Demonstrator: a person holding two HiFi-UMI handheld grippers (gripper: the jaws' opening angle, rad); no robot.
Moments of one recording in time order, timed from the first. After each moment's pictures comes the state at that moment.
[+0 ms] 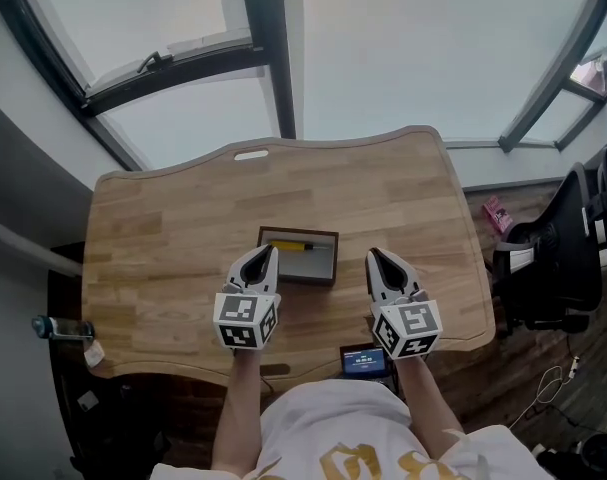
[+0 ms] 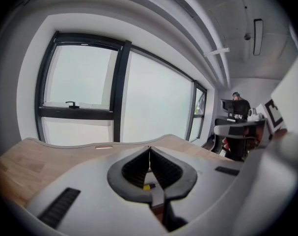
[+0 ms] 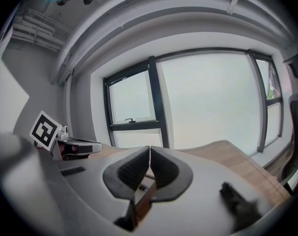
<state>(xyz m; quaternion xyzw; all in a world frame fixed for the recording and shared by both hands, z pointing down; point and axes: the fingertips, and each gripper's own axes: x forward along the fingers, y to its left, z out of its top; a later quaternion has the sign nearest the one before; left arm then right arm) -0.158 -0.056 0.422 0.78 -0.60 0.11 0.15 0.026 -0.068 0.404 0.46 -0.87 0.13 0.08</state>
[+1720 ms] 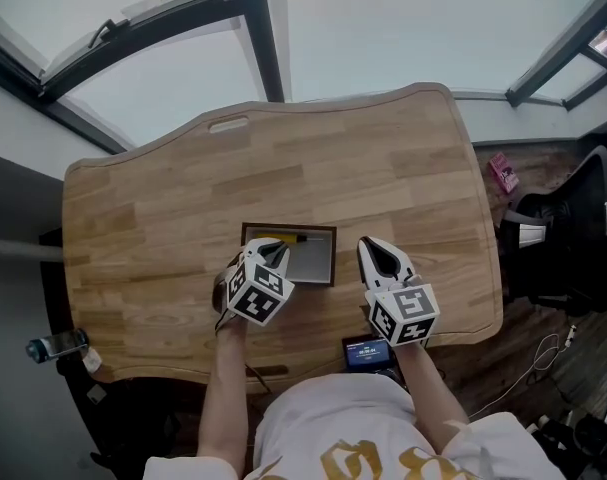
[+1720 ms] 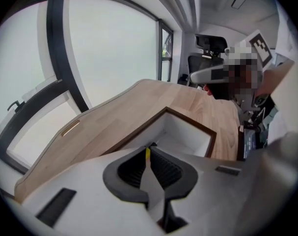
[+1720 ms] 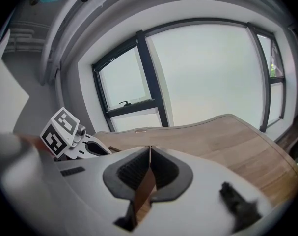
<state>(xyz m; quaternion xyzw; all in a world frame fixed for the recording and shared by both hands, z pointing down) -0.127 -0.105 0.574 0.80 -0.37 0.44 0.17 0.012 -0.130 0.503 0.44 -0.86 0.22 0.14</state>
